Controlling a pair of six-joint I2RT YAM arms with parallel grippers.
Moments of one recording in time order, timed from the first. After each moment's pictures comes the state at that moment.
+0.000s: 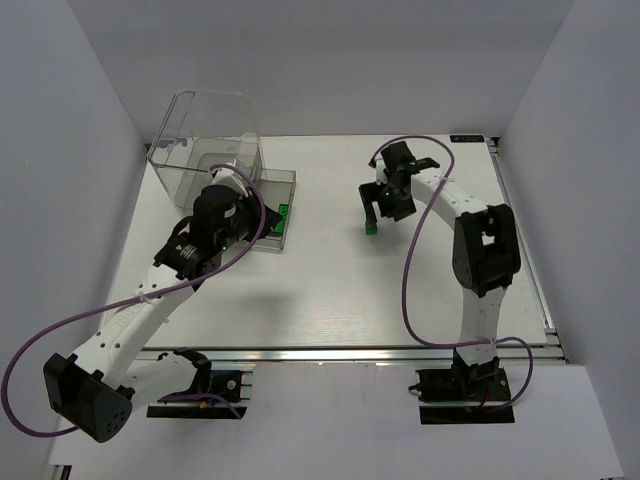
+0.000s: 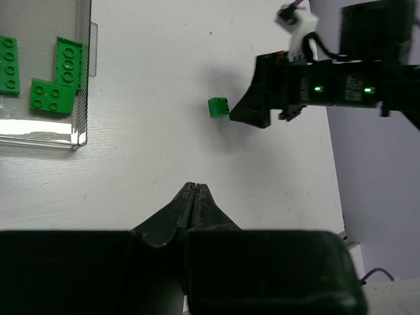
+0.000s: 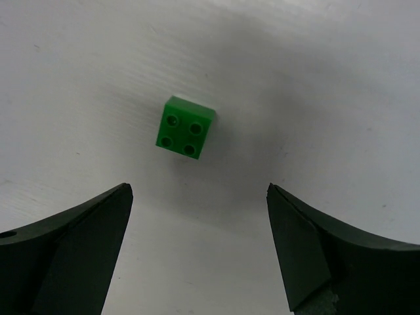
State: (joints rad) left arm -0.51 1.06 1.01 -0.34 0.00 -0.68; right arm 0.36 1.99 1.63 -0.76 -0.13 0.00
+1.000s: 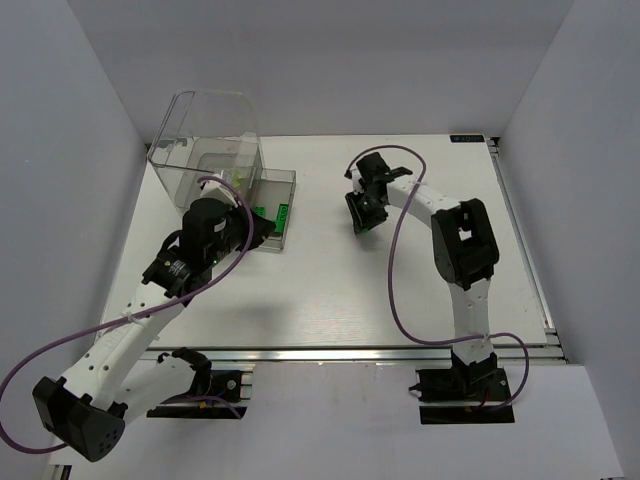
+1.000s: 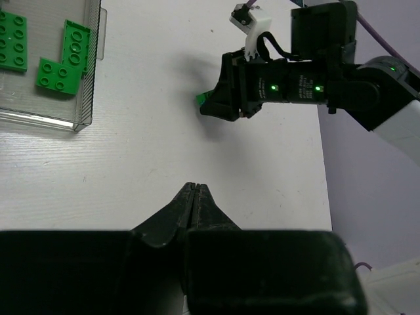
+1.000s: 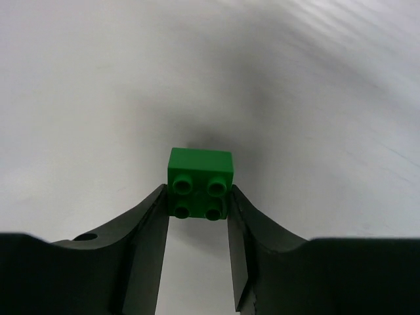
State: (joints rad) left arm -0.51 0.95 0.94 -0.38 -0.02 -0.75; right arm 0.47 2.15 1.67 -0.70 -0.10 0.03
